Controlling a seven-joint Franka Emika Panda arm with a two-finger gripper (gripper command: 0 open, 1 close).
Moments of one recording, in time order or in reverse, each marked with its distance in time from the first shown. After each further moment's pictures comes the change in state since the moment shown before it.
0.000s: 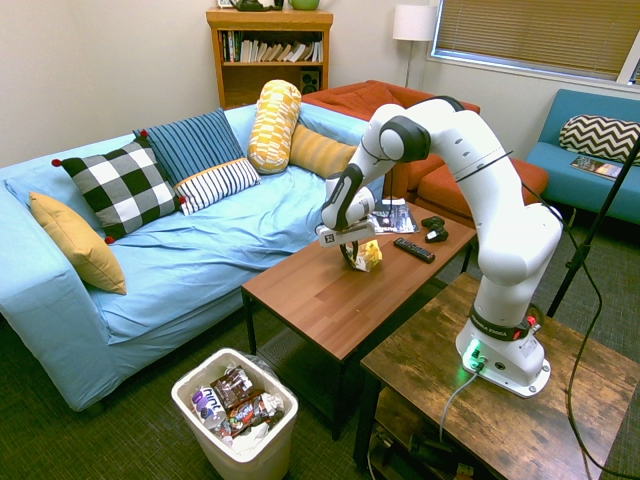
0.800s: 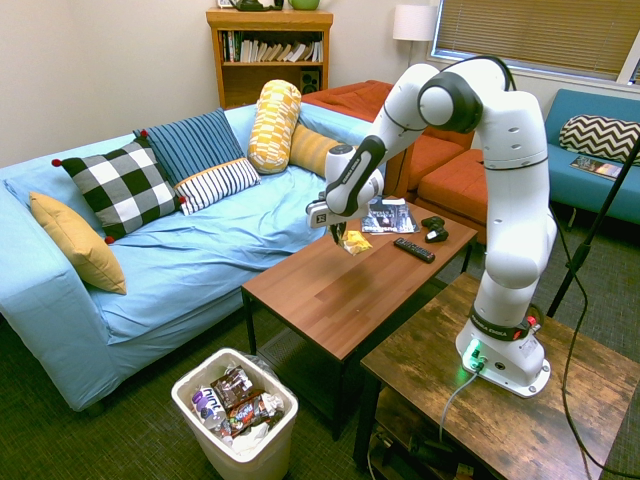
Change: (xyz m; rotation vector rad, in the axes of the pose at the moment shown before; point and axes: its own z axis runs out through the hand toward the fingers) arm -0.136 0.053 -0.178 0.284 0.068 -0.247
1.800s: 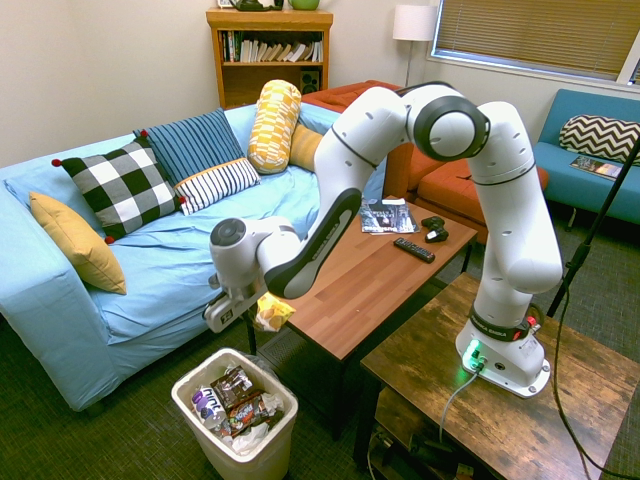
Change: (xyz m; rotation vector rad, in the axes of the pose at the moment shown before) arm -0.423 -0.067 -0.008 -0.006 0.080 -0.447
